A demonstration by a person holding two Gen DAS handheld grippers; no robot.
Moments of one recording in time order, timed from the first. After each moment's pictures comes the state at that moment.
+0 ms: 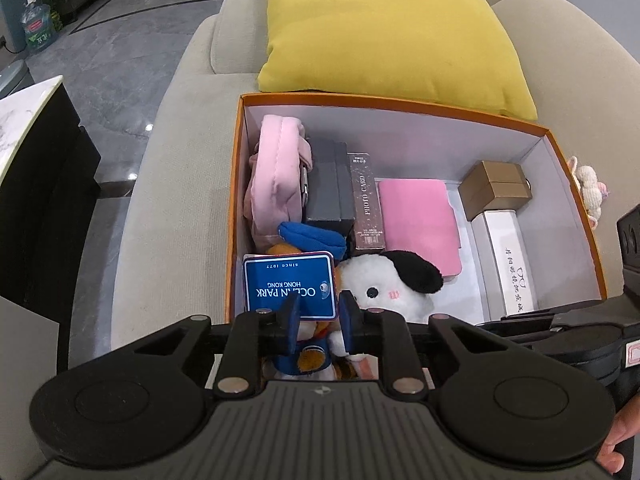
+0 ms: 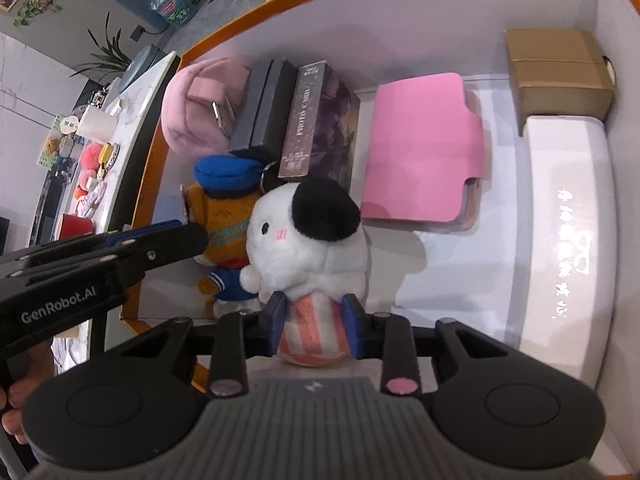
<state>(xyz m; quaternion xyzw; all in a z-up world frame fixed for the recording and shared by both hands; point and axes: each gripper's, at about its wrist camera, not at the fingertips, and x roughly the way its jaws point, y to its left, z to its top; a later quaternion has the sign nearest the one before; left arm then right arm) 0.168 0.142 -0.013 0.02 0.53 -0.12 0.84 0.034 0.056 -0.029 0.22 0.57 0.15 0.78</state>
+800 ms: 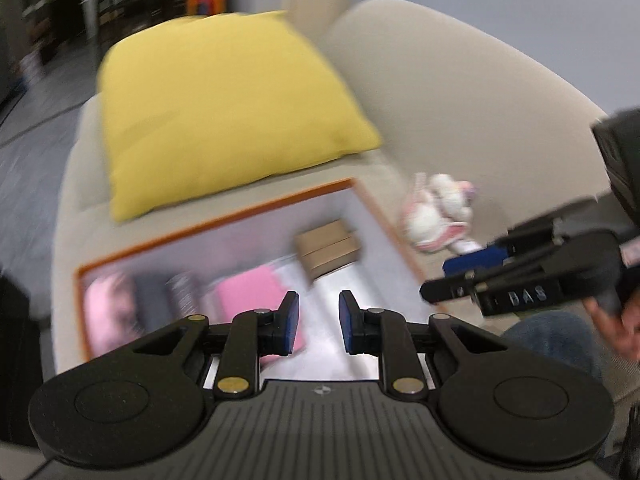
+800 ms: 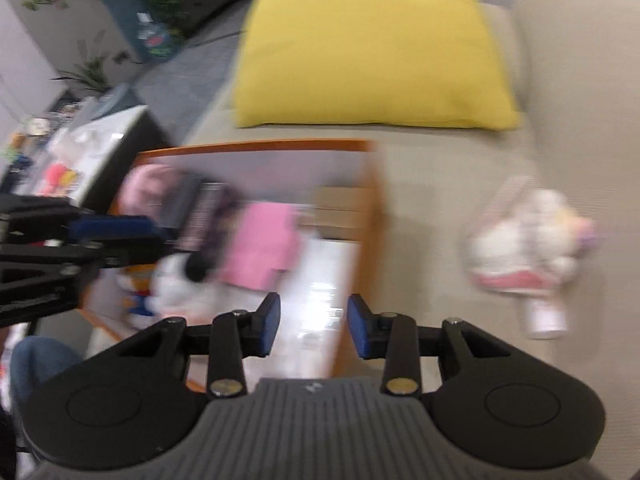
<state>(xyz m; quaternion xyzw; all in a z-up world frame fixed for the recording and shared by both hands) 0.148 0.010 0.050 0.11 0.43 -0.30 0.84 -0.016 -0.072 0.073 0.10 0.49 0.06 0.87</state>
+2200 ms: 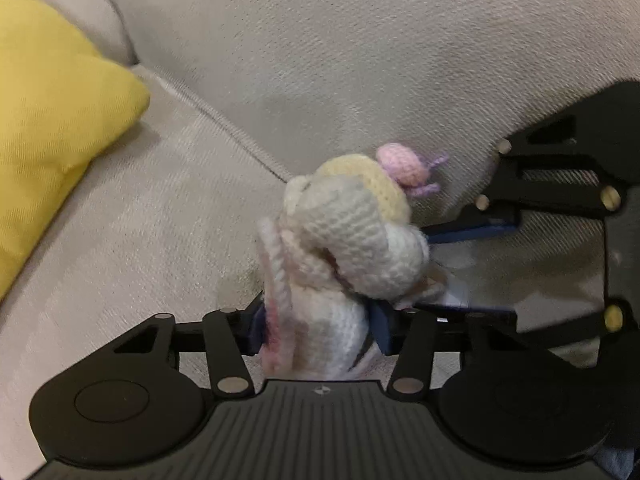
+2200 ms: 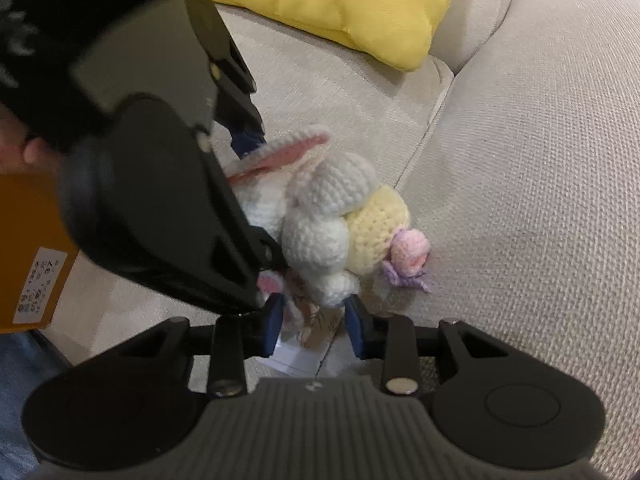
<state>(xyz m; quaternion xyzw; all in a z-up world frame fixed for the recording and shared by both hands) 0.277 -0.249 -0.110 0.25 0.55 -0.44 0.66 0.051 -0.193 -0.006 -0.13 0.60 0.05 0.79</state>
